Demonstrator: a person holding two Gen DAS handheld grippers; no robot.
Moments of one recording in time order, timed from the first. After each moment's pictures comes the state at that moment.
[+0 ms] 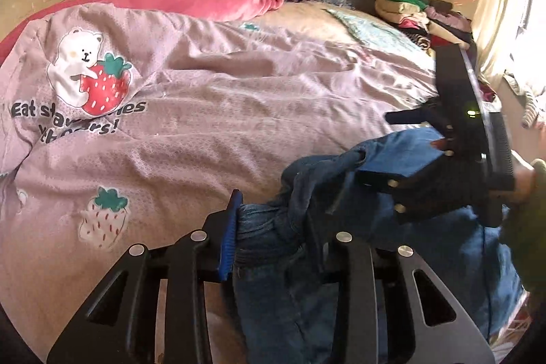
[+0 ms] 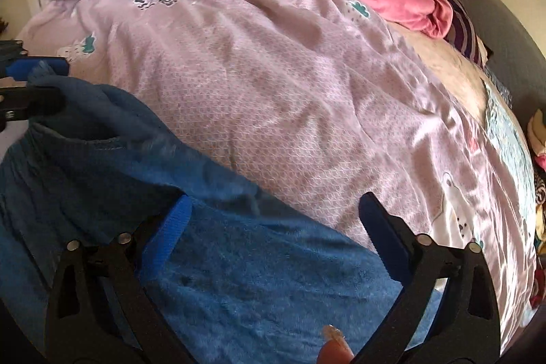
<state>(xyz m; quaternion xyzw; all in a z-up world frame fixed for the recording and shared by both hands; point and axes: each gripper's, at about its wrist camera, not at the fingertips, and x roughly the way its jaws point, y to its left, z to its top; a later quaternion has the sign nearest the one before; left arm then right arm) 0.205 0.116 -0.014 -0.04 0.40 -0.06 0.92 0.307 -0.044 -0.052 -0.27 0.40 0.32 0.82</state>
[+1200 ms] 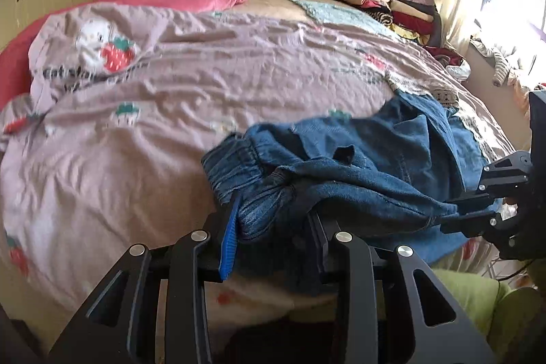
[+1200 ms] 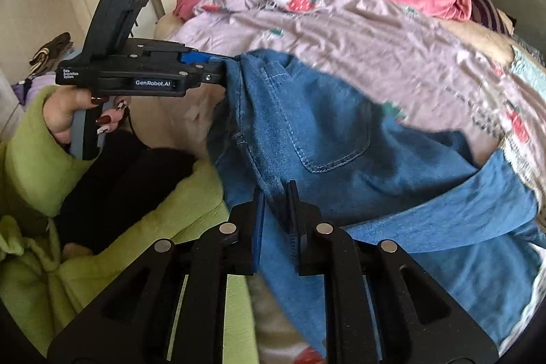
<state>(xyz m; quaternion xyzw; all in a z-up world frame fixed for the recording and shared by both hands) 0.046 0.111 -0.023 0.00 0.41 -0.11 0.91 0.033 -0.103 -0.025 -0.12 0.40 0.42 0.80</state>
